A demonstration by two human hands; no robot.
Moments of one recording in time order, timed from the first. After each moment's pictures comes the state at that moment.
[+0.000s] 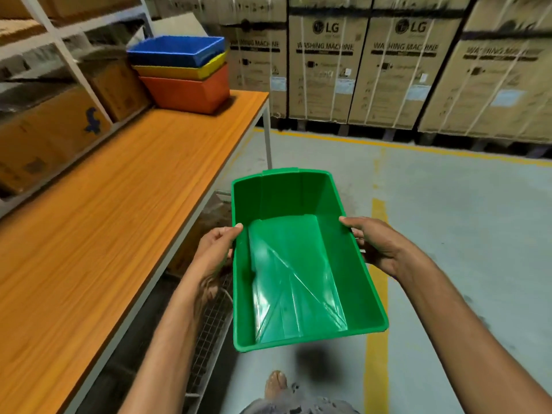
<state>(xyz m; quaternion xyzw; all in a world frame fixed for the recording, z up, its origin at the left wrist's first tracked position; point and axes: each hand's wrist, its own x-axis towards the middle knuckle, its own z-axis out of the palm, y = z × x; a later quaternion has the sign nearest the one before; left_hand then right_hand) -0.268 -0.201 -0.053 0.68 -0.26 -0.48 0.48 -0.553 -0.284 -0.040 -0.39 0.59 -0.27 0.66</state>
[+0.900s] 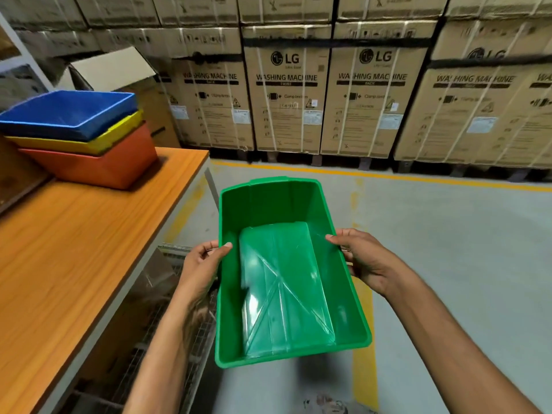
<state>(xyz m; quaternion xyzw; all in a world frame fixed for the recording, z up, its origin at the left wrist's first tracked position) -0.348 -0.584 -0.051 0.67 -0.29 -0.46 0.51 -0.635 -0.642 -0.037 -0.37 0.56 -0.33 0.66</state>
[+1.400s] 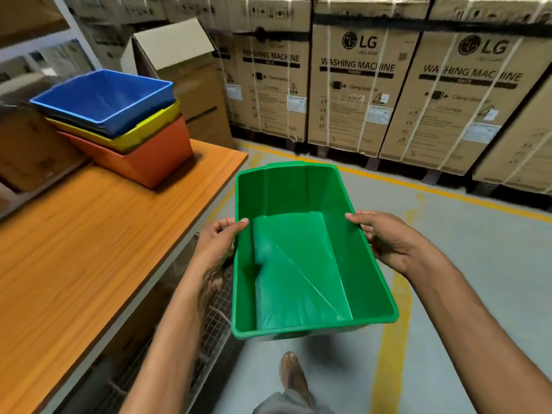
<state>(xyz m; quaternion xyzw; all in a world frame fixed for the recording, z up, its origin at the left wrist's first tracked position) -0.317 -0.745 -0.031 0.69 -0.18 -0.44 0.54 -0.583 -0.871 -0.036 -0.38 0.53 -0.26 0.71</state>
